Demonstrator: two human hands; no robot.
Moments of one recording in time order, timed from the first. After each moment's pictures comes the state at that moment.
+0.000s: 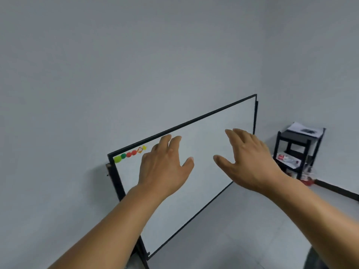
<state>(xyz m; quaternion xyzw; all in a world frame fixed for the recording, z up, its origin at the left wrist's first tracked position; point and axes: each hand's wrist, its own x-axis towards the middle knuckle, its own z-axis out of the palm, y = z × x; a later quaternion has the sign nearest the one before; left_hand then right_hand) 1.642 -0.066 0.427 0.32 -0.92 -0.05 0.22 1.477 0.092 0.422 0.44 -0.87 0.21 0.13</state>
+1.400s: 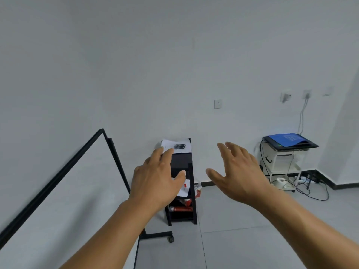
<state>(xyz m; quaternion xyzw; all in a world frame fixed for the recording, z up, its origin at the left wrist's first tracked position) 0.716 -0.163 0.375 -0.12 -0.98 -0.11 0.12 0.739 0.068 0.365 0.00 -0.98 0.15 0.13</state>
